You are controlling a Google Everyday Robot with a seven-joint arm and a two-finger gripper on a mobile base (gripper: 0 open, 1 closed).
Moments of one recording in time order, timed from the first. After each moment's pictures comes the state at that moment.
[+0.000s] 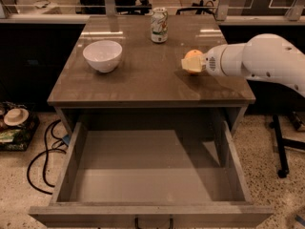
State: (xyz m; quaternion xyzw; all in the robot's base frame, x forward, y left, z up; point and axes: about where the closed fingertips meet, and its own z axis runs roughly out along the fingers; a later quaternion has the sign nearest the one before) arm 0.697 -0.151 0.856 -0.18 0.84 0.15 0.49
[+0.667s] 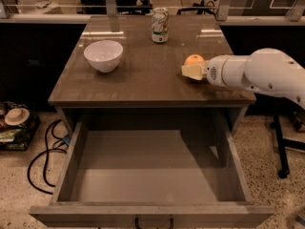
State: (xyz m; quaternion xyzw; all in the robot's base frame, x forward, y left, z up) arm 0.691 -0.154 0.829 -0.18 0.84 0.17 0.49
